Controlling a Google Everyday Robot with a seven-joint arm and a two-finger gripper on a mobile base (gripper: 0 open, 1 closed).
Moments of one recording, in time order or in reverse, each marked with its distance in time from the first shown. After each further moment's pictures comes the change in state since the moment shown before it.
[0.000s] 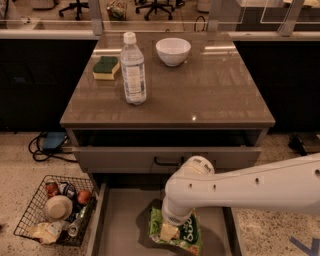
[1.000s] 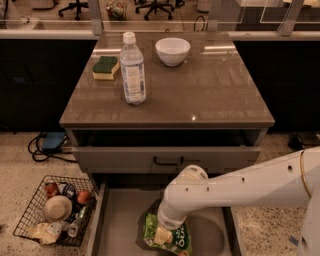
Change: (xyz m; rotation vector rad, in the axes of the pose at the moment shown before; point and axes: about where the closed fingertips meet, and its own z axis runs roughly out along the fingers) arm -0.011 0.003 0.054 -0.059 -0.064 0.030
